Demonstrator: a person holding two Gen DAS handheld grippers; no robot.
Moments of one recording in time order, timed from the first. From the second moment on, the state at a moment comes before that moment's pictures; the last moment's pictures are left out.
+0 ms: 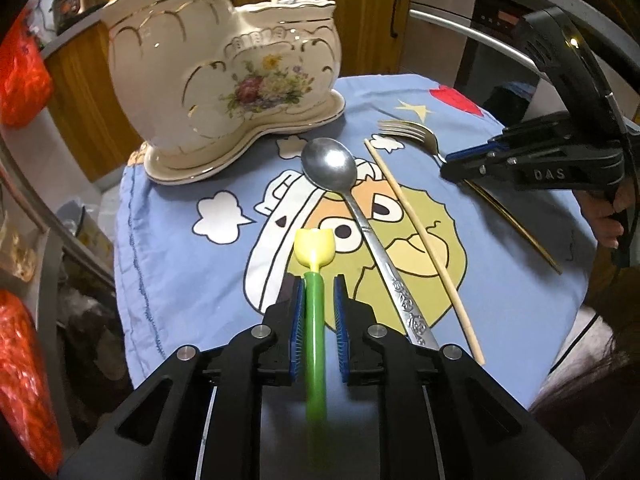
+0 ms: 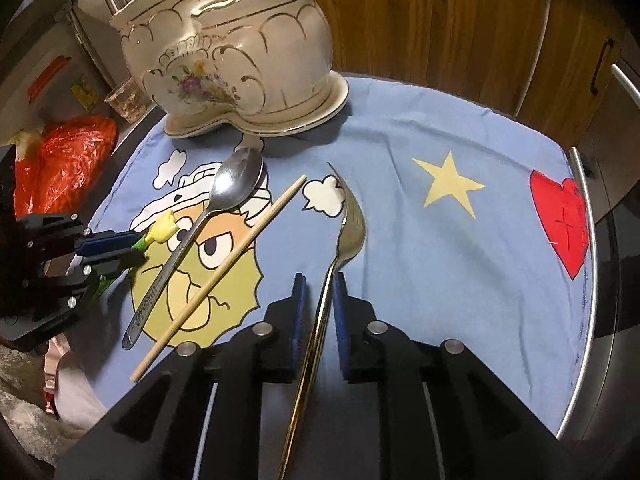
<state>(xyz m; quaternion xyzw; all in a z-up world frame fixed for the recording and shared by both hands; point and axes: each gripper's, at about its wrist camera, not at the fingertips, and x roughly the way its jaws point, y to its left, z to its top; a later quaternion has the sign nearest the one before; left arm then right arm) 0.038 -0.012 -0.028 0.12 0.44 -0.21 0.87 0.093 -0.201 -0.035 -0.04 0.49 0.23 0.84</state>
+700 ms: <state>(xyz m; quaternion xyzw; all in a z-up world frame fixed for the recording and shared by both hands) 0.040 0.030 0.066 0.01 0.24 -0.25 0.94 0.078 -0.220 0.043 0.06 0.30 0.28 0.91</state>
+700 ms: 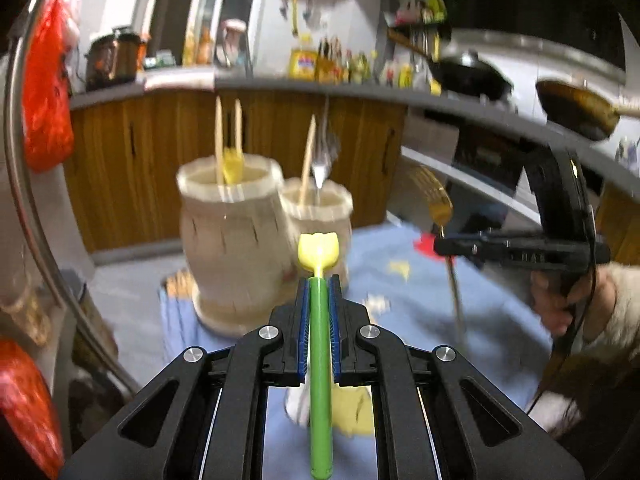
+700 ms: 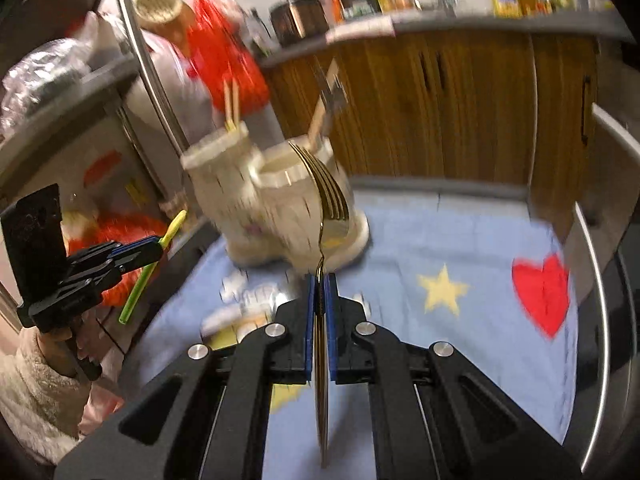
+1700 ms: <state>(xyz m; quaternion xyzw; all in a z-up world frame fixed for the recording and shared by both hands) 0.147 0.037 0.116 -0.06 0.06 -0.15 0.98 0.129 -0.181 0.145 0.03 0.14 0.26 0.96</state>
